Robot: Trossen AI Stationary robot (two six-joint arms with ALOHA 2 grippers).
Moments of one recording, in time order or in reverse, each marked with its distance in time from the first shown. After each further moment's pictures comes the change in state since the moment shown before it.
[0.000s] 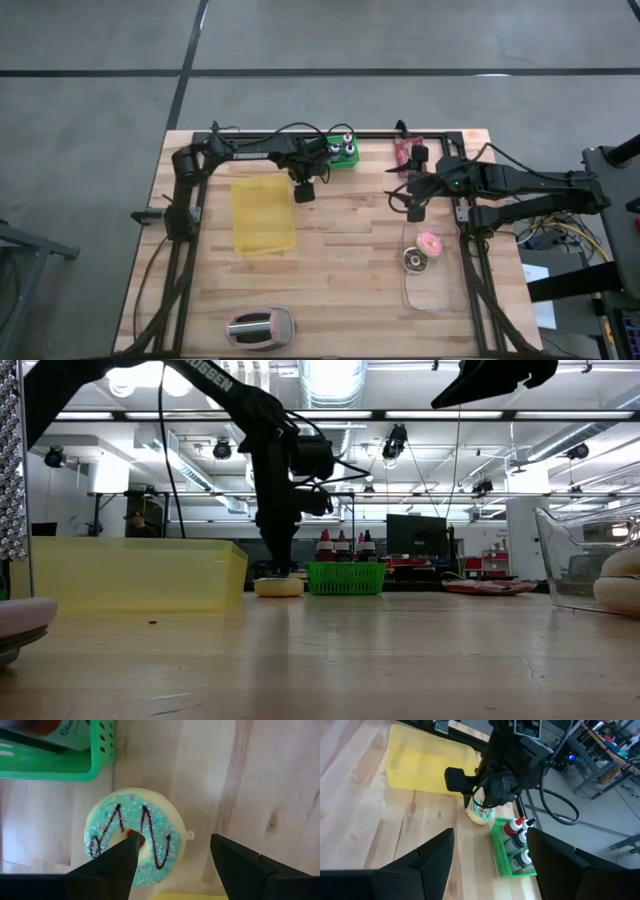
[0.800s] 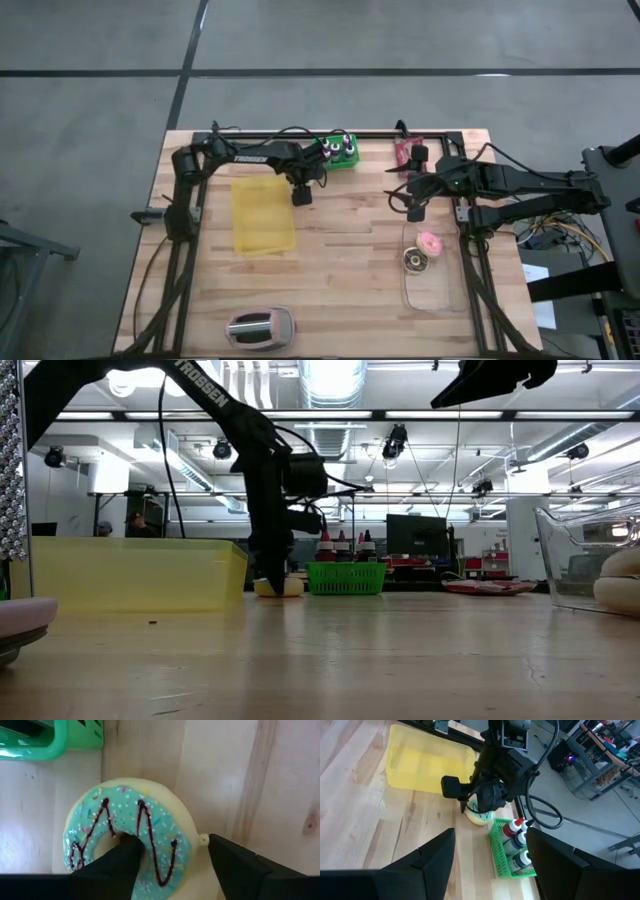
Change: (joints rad) left arm 0.013 0.002 -0.134 0.162 -0.003 0.031; right arm 0.000 0.001 0.000 0.003 0.000 -0.009
